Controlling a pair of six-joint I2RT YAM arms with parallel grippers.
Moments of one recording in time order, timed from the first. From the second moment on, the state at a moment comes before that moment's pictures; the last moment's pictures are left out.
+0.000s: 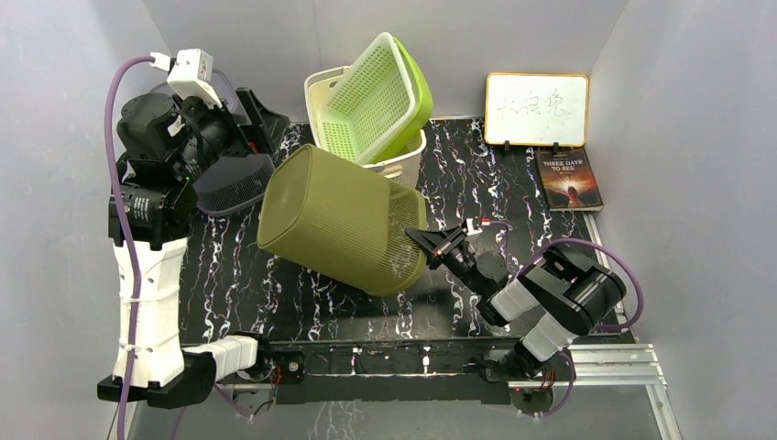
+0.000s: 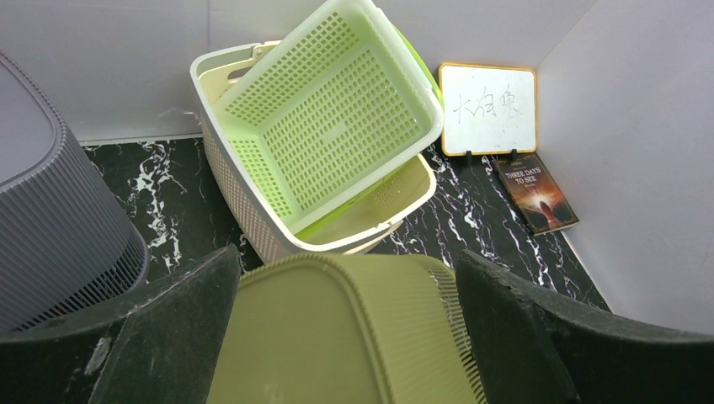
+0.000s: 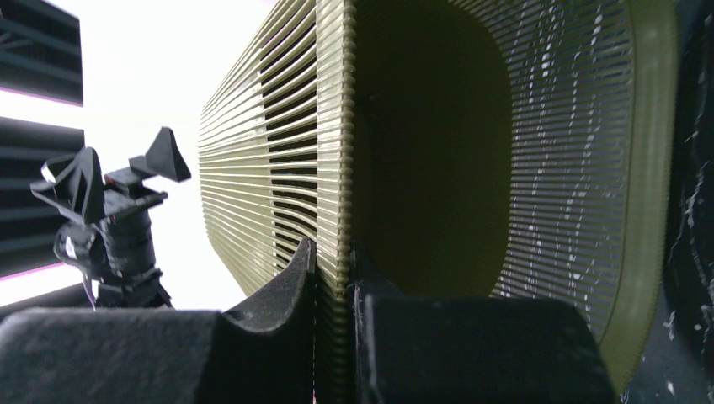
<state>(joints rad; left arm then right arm) -0.13 1.18 1.83 -0.81 0.25 -0.25 0.69 1.60 0.15 1.55 -0.07 1.65</state>
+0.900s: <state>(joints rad) -0.13 1.17 1.77 -0.81 0.25 -0.23 0.35 1.86 0.01 1.53 -0.25 1.49</state>
